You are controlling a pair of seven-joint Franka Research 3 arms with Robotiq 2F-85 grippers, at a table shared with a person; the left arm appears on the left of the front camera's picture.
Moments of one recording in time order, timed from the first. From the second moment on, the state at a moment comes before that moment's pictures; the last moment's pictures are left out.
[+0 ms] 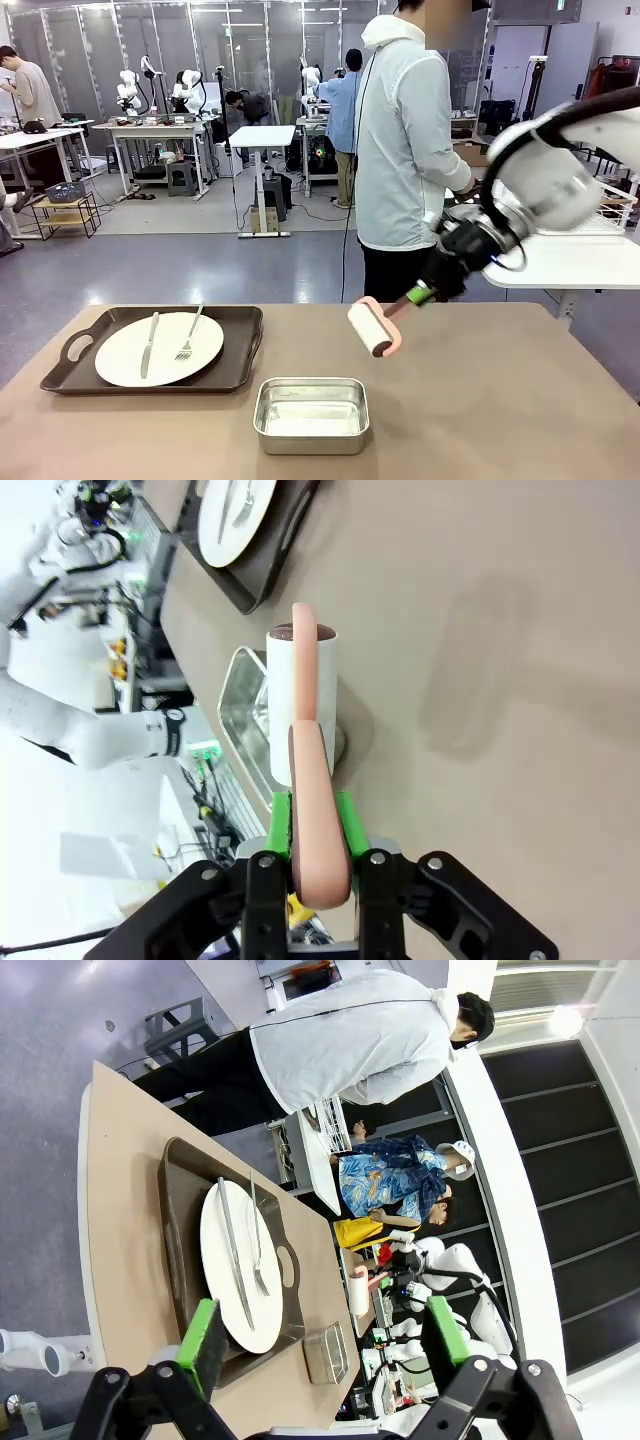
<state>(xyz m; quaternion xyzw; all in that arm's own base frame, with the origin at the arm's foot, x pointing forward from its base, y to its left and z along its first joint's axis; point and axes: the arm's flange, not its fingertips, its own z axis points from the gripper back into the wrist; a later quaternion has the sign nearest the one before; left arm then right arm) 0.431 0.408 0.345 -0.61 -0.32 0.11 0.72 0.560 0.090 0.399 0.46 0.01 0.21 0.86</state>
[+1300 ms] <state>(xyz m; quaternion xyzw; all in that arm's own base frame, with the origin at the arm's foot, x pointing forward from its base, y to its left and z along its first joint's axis) 0.431 0.408 0.345 -0.61 -0.32 0.11 0.72 0.558 0.080 0.373 0.43 -0.06 0.04 0.90</state>
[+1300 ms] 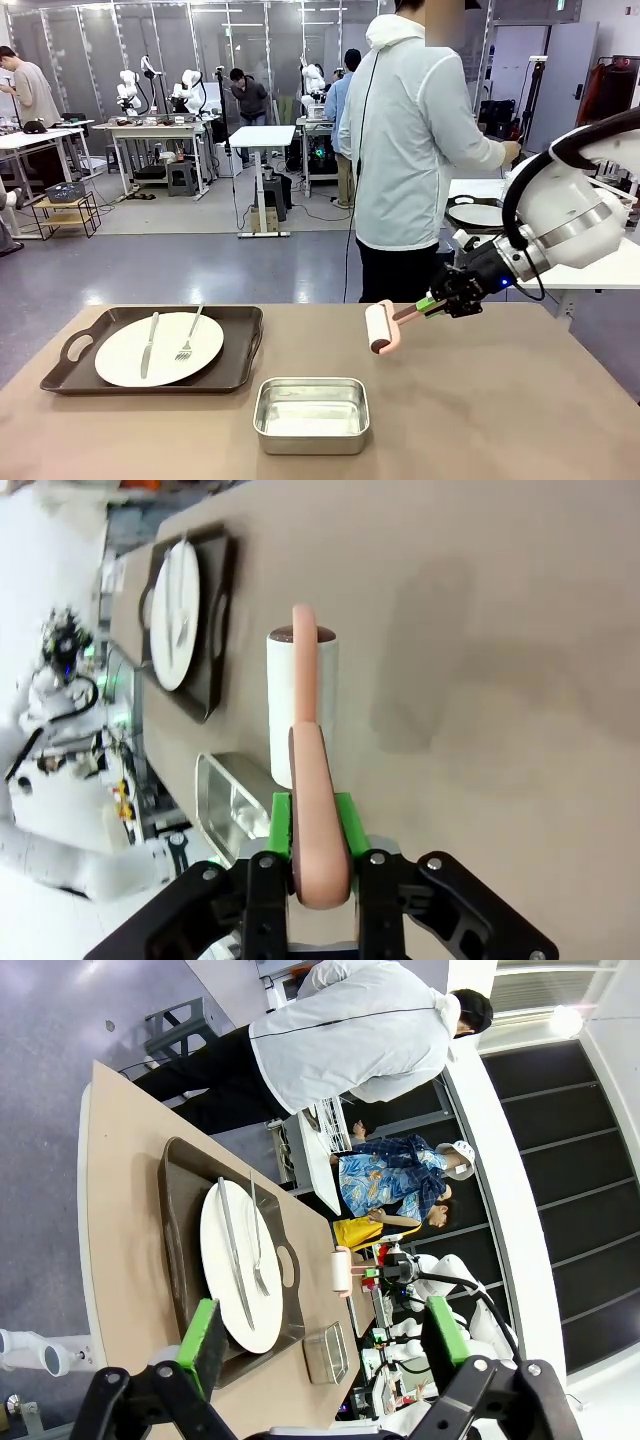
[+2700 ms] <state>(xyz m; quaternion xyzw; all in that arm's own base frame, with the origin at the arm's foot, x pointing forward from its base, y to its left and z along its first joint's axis) 0.431 0.408 0.345 -0.61 -0.32 0.11 0.72 0.589 0.005 0.338 0.37 -0.01 -0.05 0.93</state>
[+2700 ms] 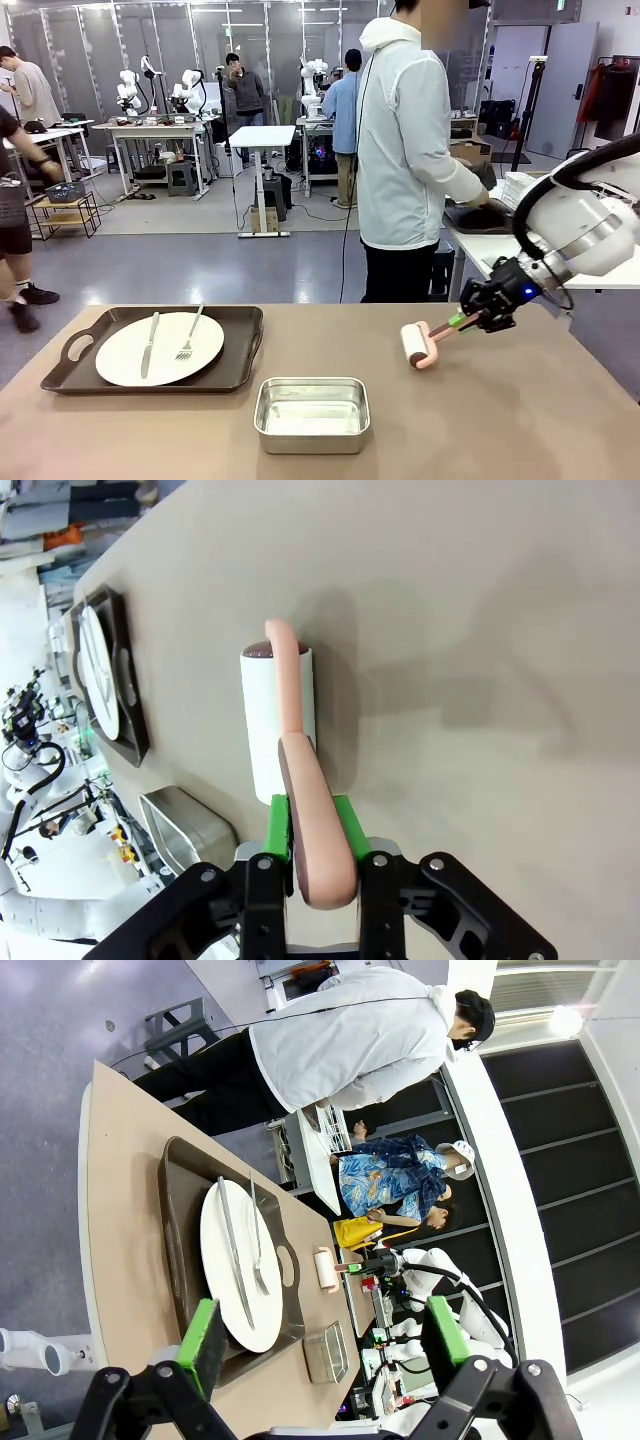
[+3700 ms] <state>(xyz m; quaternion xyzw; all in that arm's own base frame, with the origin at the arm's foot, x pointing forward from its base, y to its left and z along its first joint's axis) 0.431 0.408 0.345 -0.61 -0.32 0.11 0.72 0.584 -0.110 0.402 0.18 -0.05 -0.04 0.98</state>
